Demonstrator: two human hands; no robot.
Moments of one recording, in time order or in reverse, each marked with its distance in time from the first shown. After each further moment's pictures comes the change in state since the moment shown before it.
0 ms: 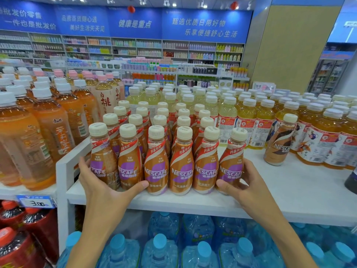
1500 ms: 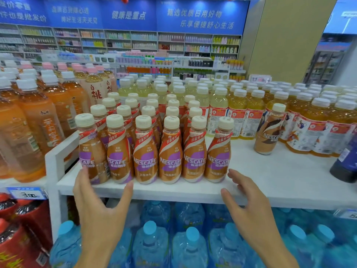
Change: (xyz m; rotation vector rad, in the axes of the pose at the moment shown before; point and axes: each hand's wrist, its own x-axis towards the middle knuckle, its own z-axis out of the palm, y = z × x) left_hand -0.059 0.008 0.007 0.142 0.115 -0.004; right_hand -0.064 0.009 -0.007 -0.341 0.128 -0.010
